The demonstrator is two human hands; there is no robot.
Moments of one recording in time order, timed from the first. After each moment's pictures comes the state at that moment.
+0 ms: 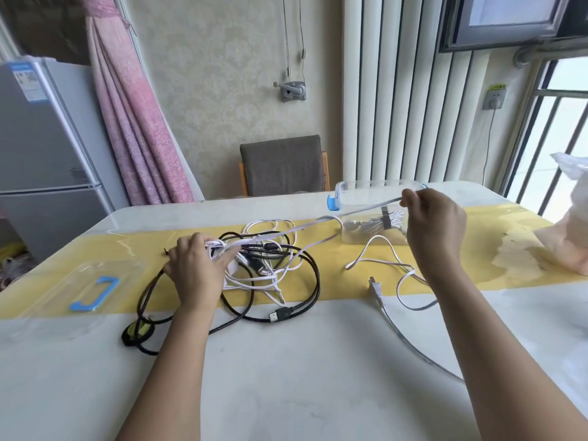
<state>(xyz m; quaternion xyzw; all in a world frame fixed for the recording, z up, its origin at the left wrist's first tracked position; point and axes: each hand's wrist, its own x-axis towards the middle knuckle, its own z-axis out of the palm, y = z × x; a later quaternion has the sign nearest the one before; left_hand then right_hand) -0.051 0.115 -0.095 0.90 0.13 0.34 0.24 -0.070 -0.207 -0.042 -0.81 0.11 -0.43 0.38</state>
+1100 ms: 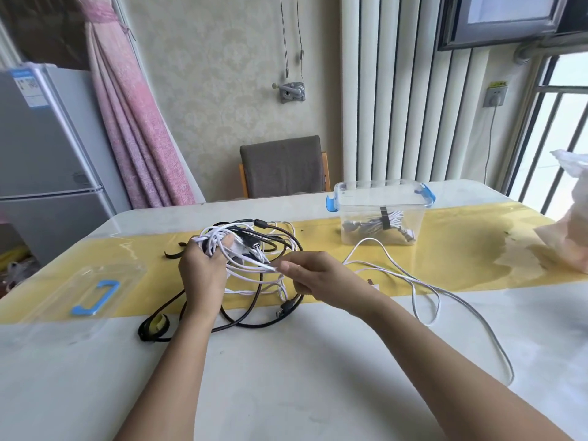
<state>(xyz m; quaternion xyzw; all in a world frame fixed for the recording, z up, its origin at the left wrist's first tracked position) -0.059 0.096 -0.086 0.76 0.07 0.37 0.52 -0.099 -0.107 -0.066 -0.78 -0.25 0.08 0.57</state>
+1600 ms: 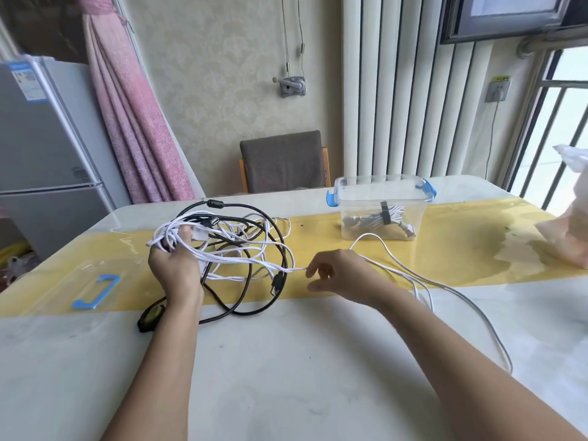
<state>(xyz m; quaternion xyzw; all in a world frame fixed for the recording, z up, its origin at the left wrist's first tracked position) -0.051 0.117 -0.079 0.58 0.17 0.42 0.68 -0.083 -0.138 -0.082 -0.93 -0.19 -0.02 0.30</state>
